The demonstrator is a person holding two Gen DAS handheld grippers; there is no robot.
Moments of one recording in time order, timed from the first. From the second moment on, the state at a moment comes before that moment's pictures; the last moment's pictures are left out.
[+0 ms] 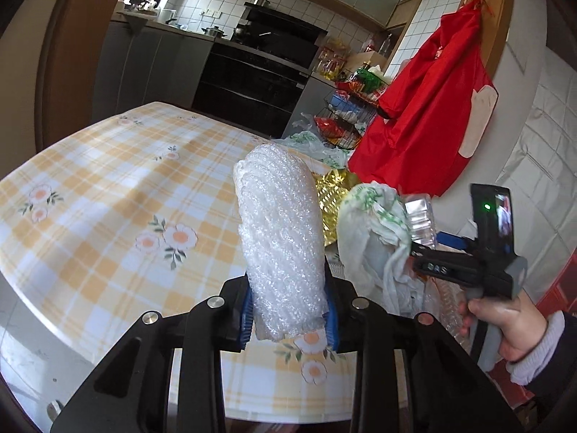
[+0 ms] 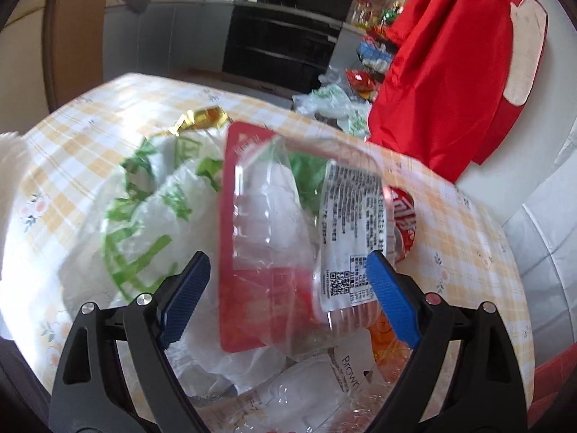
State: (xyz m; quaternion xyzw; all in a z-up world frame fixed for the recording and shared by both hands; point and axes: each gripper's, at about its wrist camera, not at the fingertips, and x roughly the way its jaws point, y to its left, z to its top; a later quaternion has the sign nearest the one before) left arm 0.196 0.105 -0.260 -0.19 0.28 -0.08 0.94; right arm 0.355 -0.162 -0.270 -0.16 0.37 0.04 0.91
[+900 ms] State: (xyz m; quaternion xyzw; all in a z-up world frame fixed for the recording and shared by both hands) left arm 0.152 0.087 -0.249 -0.19 0.25 -0.12 0.94; right arm 0.282 -0.226 -0.199 -0.05 0.28 0.04 0.96
